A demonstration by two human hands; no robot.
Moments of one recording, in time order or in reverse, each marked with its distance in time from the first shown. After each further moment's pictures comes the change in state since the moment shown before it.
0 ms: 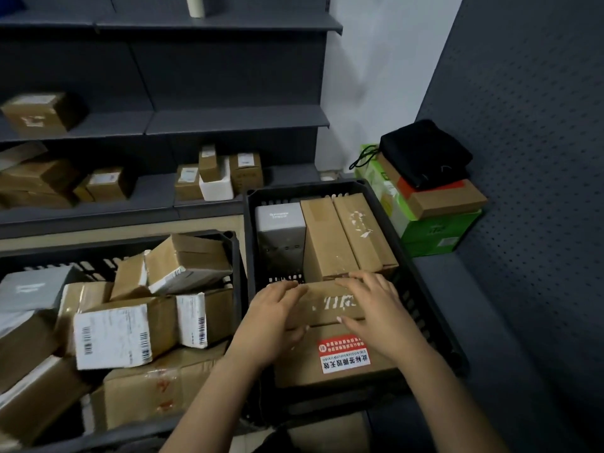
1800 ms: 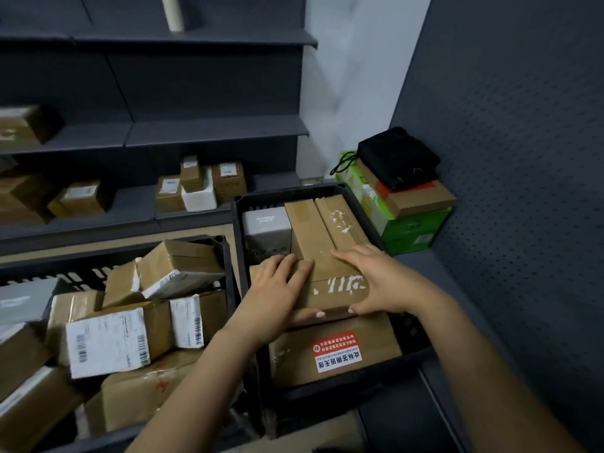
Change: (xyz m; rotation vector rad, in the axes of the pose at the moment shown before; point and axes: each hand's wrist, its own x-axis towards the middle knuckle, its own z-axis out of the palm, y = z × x) left_hand 0.010 0.023 -0.036 0.204 -0.015 0.173; right_hand 0.006 0.006 -0.064 -0.016 -0.205 -0.108
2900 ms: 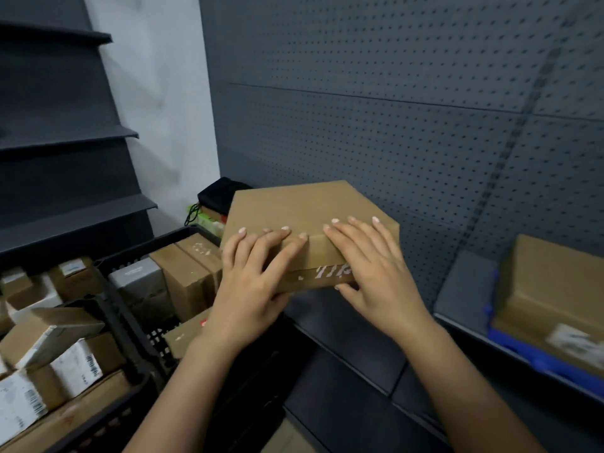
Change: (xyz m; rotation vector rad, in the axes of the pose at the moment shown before) left_hand -0.154 0.221 -0.107 -0.076 0.719 0.721; right_hand -0.372 -0.144 0.013 -0.528 0.946 0.335
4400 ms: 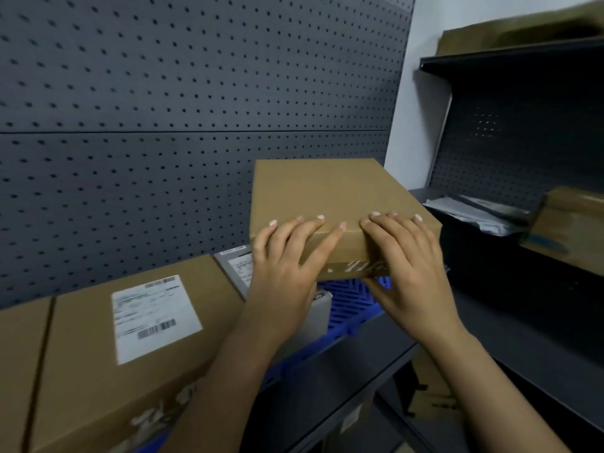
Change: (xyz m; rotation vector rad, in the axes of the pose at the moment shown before) left_hand 0.181 0.761 0.094 -0.946 0.231 0.725; right_hand -0.515 0.251 -0.444 -1.034 0.080 0.911
